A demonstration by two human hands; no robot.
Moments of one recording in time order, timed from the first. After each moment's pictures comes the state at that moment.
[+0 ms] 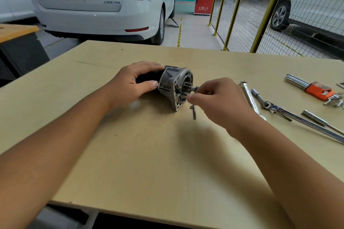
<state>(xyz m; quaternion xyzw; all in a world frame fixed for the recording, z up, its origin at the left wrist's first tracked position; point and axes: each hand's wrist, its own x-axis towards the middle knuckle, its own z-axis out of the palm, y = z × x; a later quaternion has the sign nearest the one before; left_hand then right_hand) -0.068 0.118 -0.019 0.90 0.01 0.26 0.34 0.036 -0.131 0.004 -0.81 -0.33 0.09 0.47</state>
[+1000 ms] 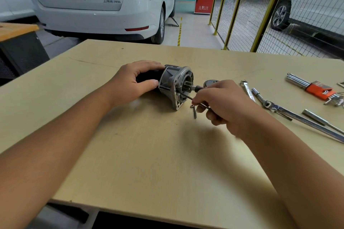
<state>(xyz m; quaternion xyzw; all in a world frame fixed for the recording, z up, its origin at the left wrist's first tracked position) -0.071 0.111 -0.016 0.90 0.03 0.26 0.34 0.036 -0.132 0.017 -0.79 -0.21 0.26 0.51</state>
